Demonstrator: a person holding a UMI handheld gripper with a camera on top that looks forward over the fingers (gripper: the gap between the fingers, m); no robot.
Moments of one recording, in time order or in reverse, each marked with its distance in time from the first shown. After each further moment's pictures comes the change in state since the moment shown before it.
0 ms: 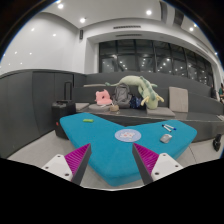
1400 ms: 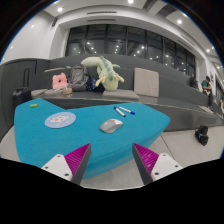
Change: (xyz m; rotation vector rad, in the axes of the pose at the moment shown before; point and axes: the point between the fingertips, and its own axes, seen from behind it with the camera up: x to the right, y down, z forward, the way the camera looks) arm 0.340 0.101 0.114 -0.145 0.322 0.025
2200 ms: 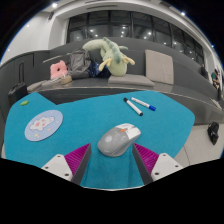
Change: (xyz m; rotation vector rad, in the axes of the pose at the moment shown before) arm -0.023 -0.003 0.208 -0.152 -0.098 0.017
